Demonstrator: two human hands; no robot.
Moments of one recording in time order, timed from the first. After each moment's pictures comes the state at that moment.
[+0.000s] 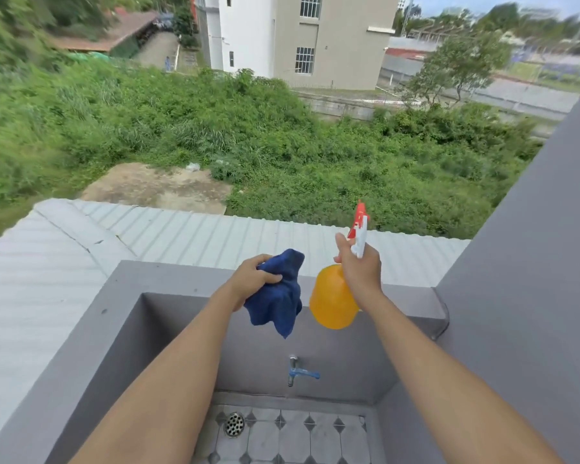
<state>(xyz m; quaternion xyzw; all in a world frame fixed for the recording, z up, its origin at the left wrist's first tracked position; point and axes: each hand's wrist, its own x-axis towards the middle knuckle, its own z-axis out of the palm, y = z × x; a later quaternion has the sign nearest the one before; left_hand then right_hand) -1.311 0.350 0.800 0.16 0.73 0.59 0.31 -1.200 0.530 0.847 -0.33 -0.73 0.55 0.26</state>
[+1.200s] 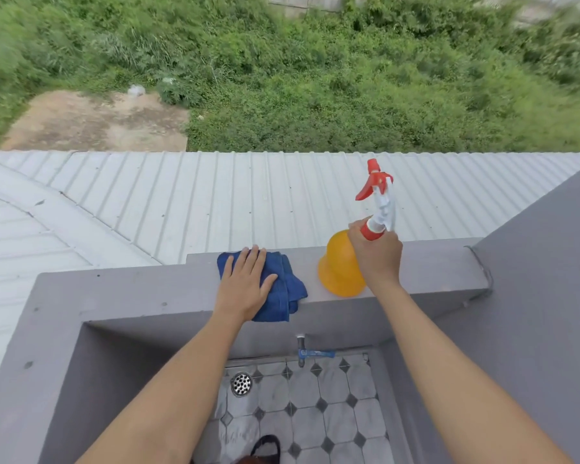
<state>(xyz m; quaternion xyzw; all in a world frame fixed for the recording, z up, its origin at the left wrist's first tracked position) -1.434 0.396 0.607 0.38 0.92 0.10 0.08 -1.315 0.595 0.729 -0.45 -0.73 0.45 0.26</state>
